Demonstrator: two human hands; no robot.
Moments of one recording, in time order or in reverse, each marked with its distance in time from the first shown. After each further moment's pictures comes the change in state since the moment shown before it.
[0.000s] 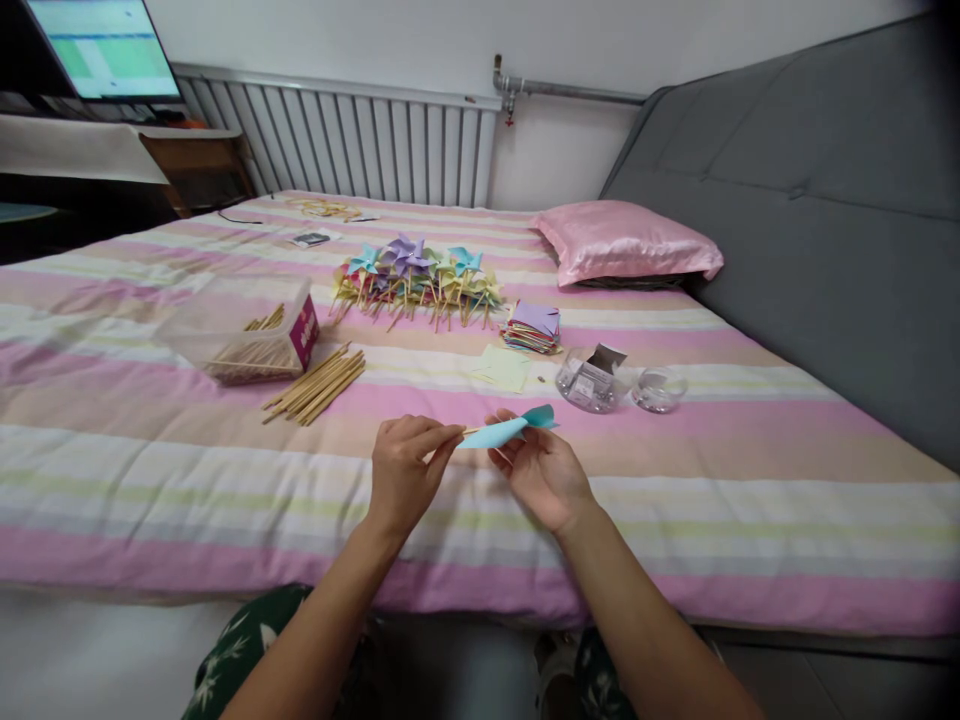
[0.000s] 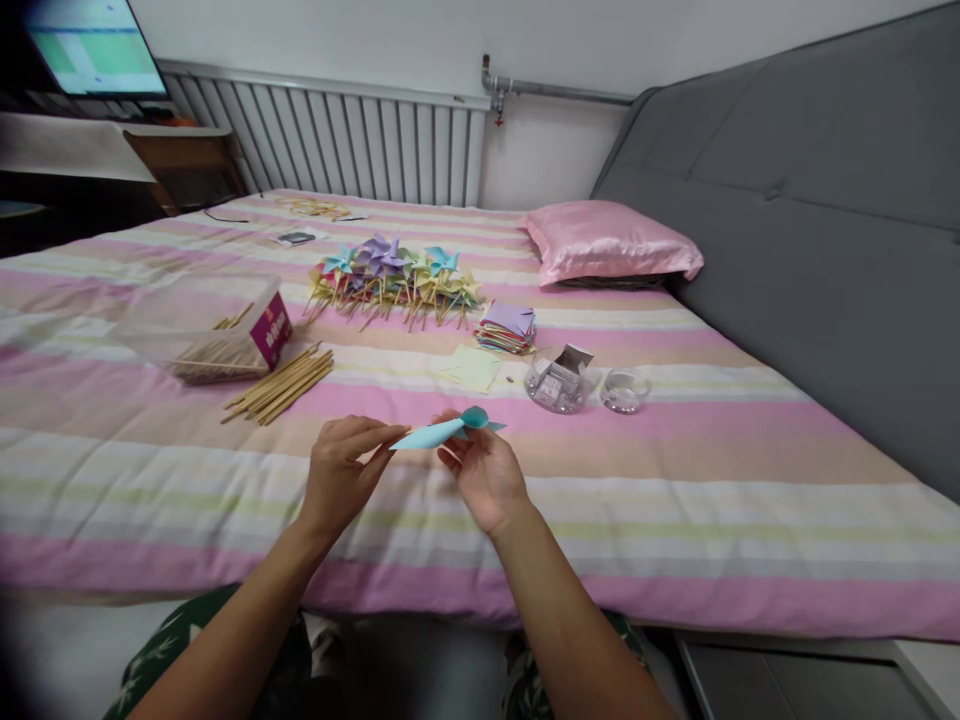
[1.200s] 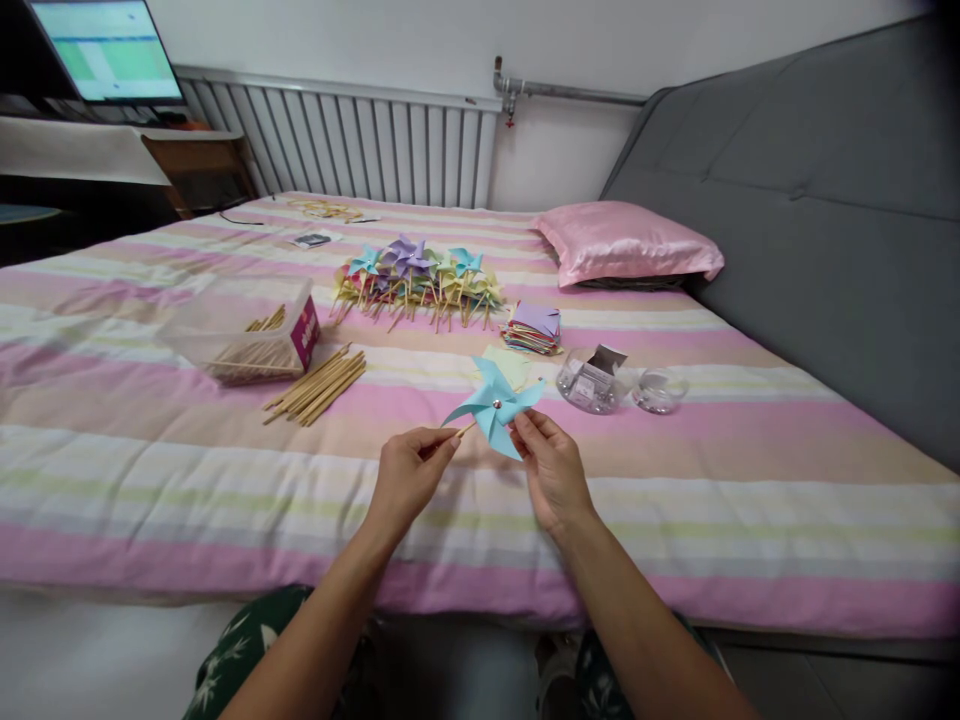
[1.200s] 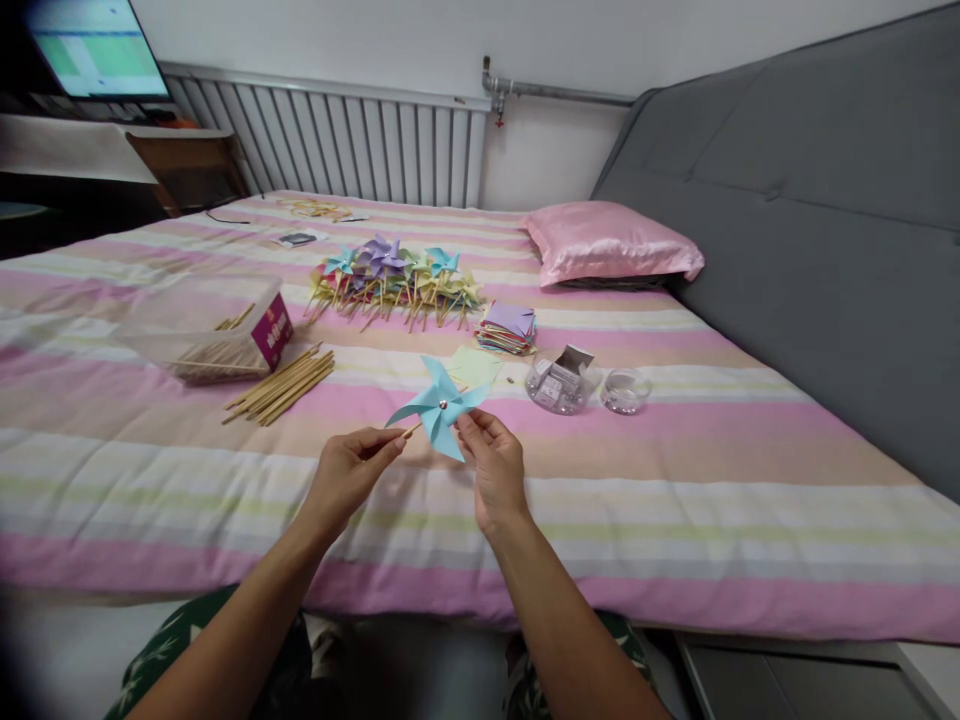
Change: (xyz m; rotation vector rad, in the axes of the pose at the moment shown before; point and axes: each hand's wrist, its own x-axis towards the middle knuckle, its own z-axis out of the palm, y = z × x) left_hand -0.003 0.001 0.009 -0.559 -0.120 -0.623; right_hand 0.003 0.008 0.004 -0.256 0.204 -0.407
